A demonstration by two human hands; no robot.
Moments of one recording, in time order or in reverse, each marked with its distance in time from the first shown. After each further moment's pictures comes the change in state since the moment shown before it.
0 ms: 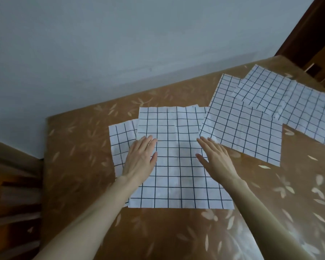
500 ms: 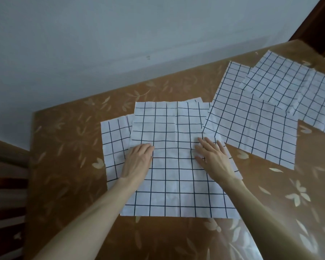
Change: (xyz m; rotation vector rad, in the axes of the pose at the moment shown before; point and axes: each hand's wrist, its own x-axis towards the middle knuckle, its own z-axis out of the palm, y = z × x) left_hand 0.015 -0.018 0.060 0.044 -0.027 -0.001; right_hand 0.033 0.033 0.058 -0.006 0.061 -0.100
